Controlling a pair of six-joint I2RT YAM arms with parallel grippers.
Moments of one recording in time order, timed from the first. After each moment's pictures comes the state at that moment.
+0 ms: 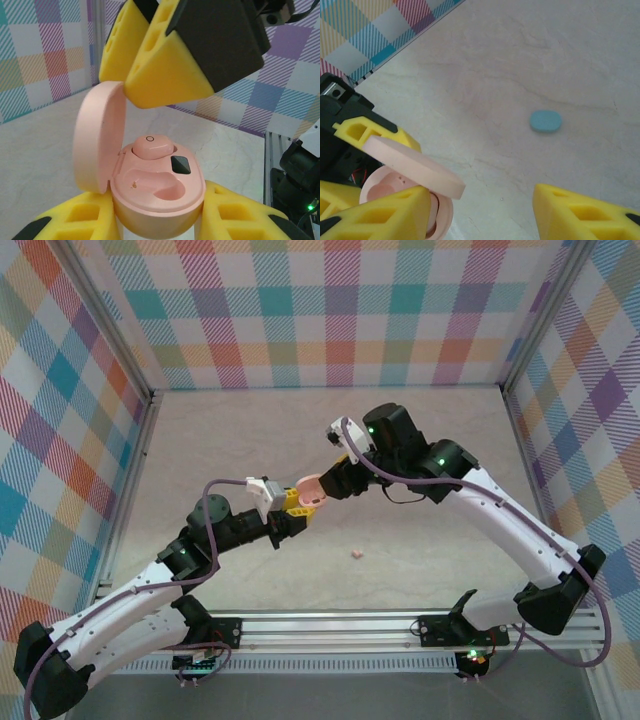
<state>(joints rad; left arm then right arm) -0.76 0.78 0.55 0.18 0.35 -0.08 0.80 1.37 1.52 -0.86 -0.26 0.07</state>
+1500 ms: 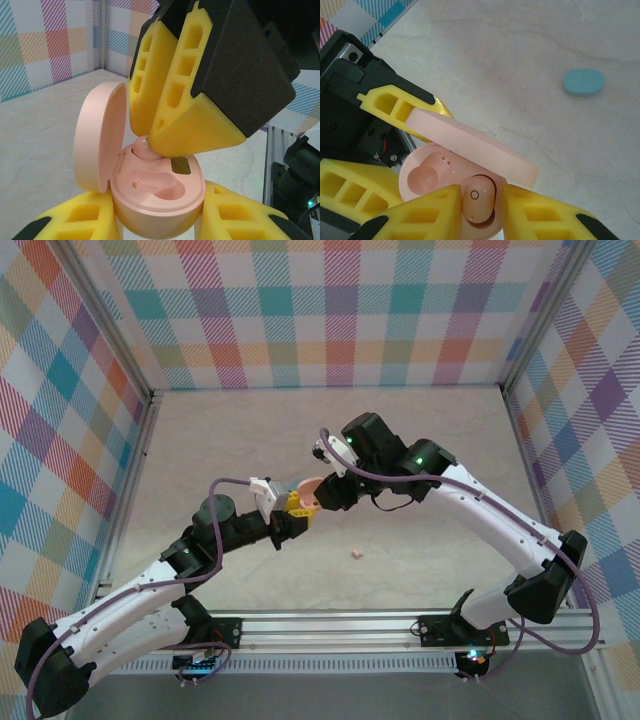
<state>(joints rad) -0.76 0.80 0.53 0.16 0.33 -0.11 0.86 1.44 1.54 -0.96 -0.31 0.12</state>
